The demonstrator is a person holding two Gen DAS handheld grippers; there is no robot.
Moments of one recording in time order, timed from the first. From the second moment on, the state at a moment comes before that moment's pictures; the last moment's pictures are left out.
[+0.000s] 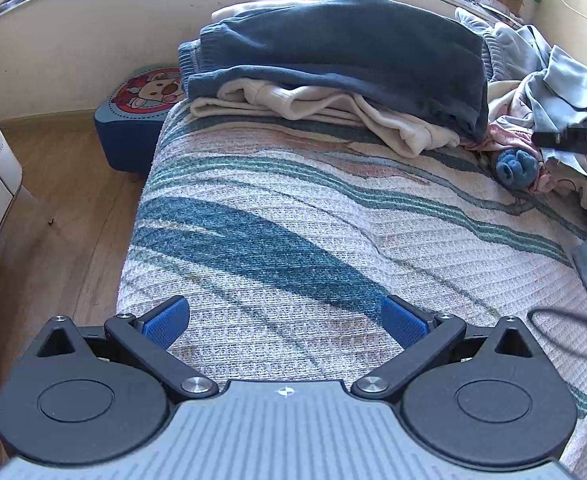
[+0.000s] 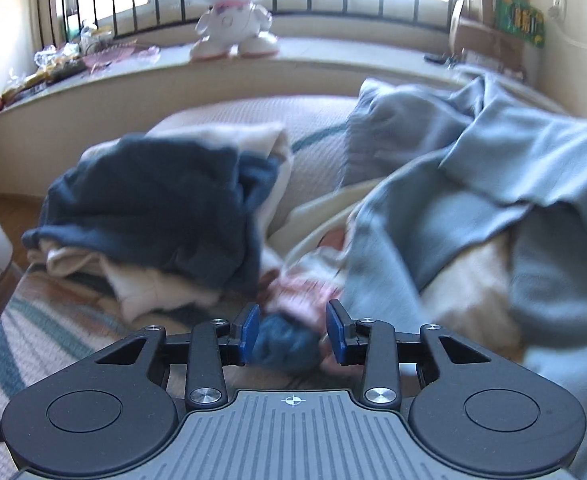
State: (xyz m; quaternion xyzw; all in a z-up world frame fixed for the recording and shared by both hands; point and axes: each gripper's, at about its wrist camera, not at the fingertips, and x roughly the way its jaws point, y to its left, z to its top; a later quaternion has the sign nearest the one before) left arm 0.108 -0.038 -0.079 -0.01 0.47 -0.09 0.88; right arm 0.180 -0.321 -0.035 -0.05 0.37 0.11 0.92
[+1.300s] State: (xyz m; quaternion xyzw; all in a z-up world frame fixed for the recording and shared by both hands) left arm 0.105 -0.039 -0.084 -0.01 0.48 -0.09 0.87; right arm 0.142 -0.324 -0.017 0.03 0.36 0.14 0.92
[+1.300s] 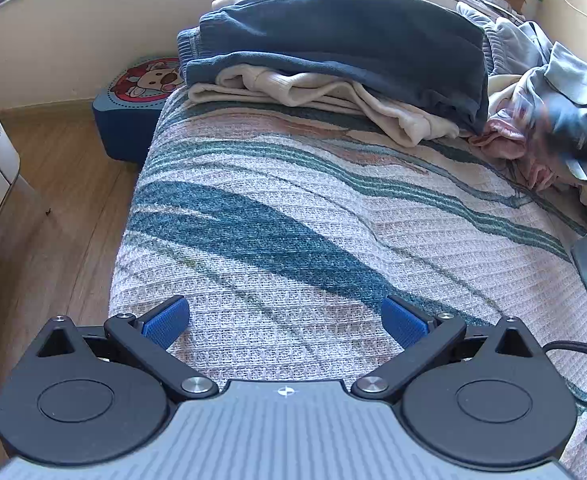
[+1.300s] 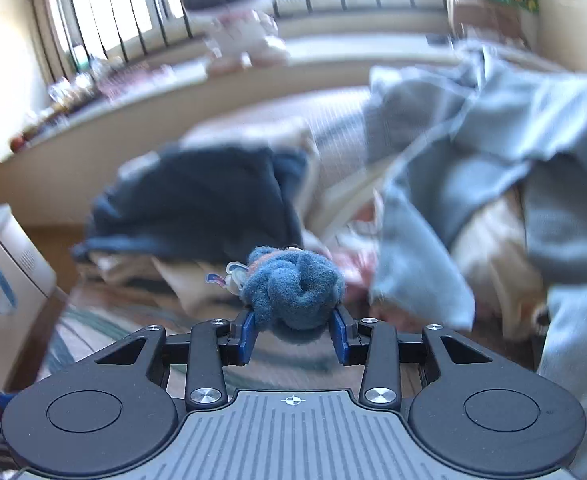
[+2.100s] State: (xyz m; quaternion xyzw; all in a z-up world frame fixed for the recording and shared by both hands) left arm 0.124 -0.010 -0.094 -0.02 0.50 -0.06 0.87; right arm 0.349 -0.246 -0.033 0.01 0.31 0.11 0.94
